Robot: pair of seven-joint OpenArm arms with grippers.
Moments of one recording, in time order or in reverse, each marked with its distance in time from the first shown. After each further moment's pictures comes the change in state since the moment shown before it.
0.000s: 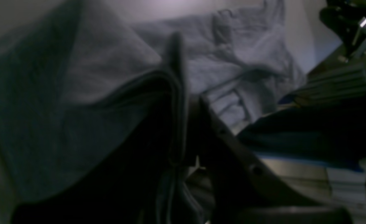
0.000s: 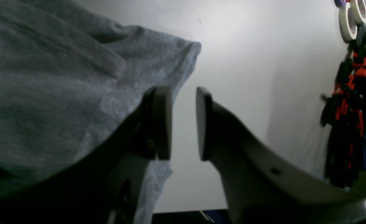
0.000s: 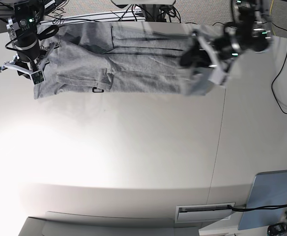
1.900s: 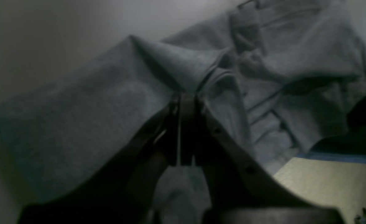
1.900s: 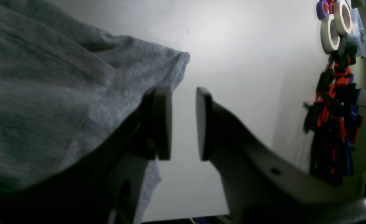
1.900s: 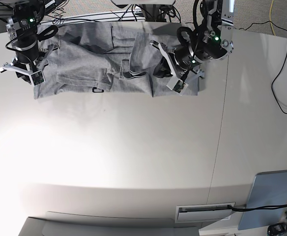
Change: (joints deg) left arm -5.7 8.9 14.1 -2.3 31.0 1.5 -6.8; right arm 0.0 0.0 0.1 0.0 -3.3 0.0 2.6
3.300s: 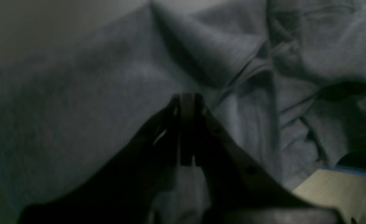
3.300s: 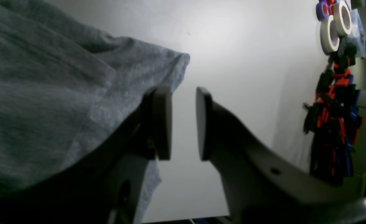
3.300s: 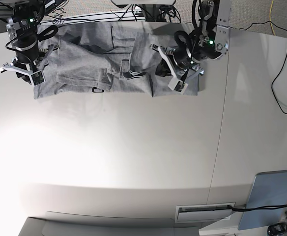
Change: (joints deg) left arm -1.6 -0.2 2.2 -9.1 1.0 1.6 -6.0; right arm 0.0 0.0 0.0 0.0 0.0 0.0 0.3
